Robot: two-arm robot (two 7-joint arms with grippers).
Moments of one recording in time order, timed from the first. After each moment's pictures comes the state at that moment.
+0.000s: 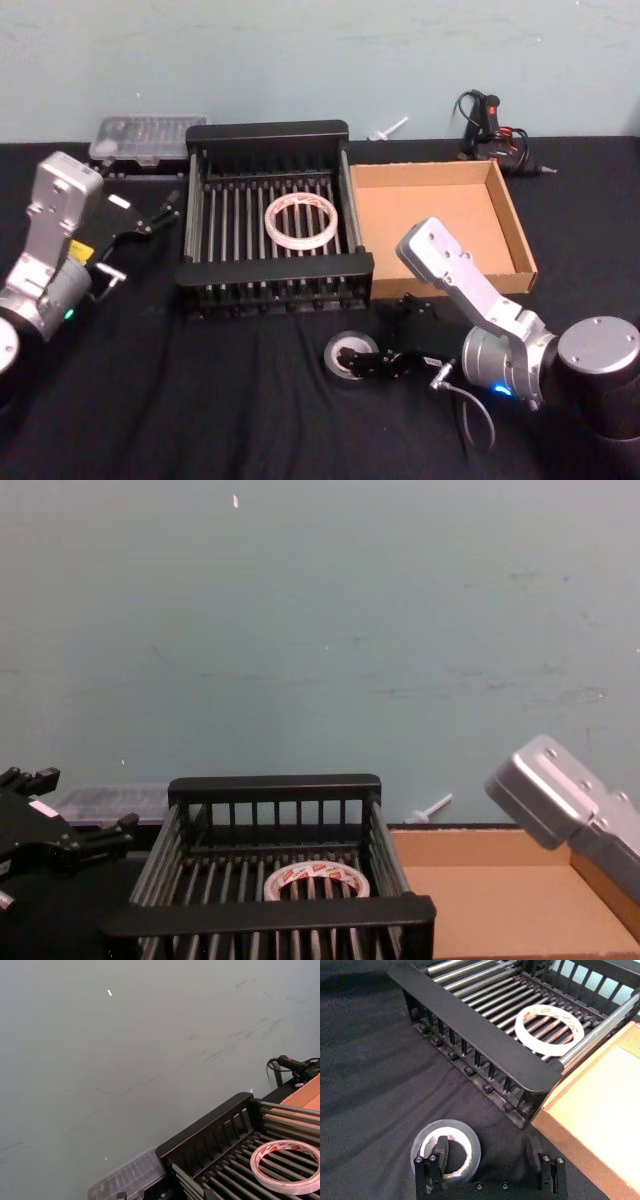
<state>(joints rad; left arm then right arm) -0.20 0.60 0.45 -1.41 -0.25 -0.12 0.03 0.16 0.44 -0.52 -1.63 0.14 0.47 0.45</state>
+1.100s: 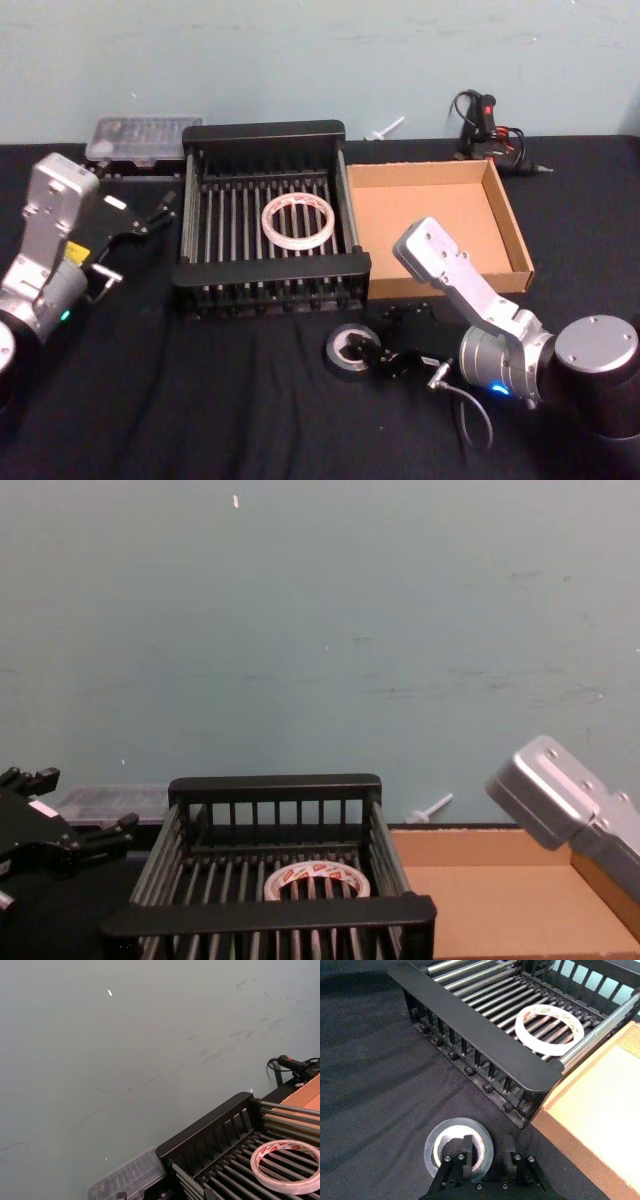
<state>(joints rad) -0.20 0.60 0.45 -1.41 -0.25 -0.12 0.03 0.16 0.44 -0.52 -1.63 0.14 0.47 0.45</state>
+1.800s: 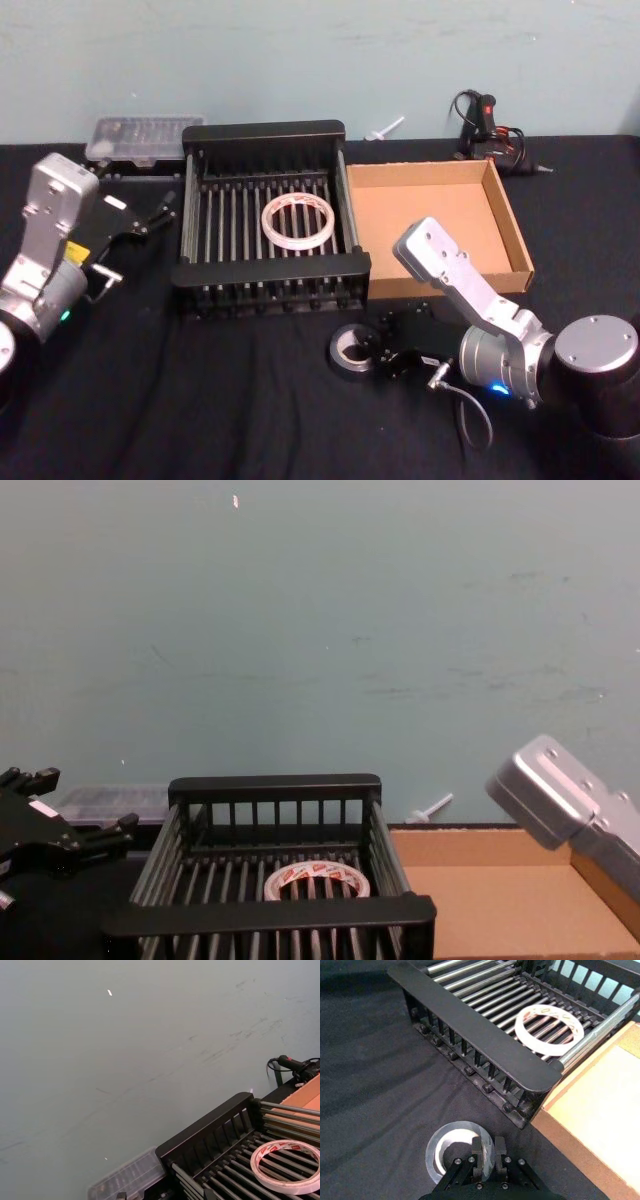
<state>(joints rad) -0.20 0.60 0.45 -1.41 -0.25 -0.12 0.03 0.16 0.44 -0.52 -1.63 0.14 0.47 0.45</state>
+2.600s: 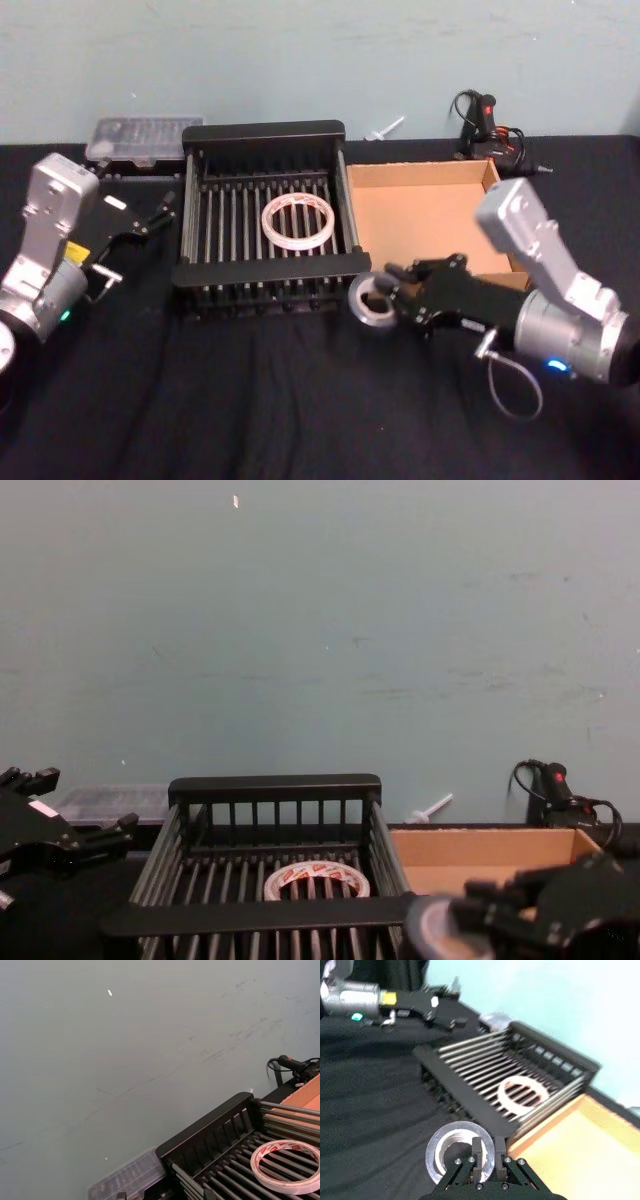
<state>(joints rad) -0.20 0.60 0.45 -1.41 -0.25 -0.12 0.03 0.10 0.56 -0.41 -1.74 0.27 0.22 0.51</state>
